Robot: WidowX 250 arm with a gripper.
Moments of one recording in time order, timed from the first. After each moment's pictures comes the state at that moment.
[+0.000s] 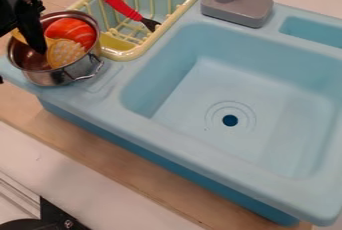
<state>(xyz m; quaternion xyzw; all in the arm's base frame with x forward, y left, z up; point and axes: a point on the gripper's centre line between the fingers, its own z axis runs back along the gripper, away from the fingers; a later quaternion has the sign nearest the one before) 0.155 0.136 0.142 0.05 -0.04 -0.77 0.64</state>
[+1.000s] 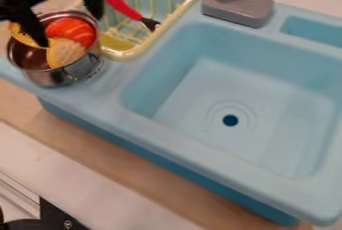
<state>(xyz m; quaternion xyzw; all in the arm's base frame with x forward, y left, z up) 0.205 0.068 0.172 0.08 -0.03 -0.85 0.52</state>
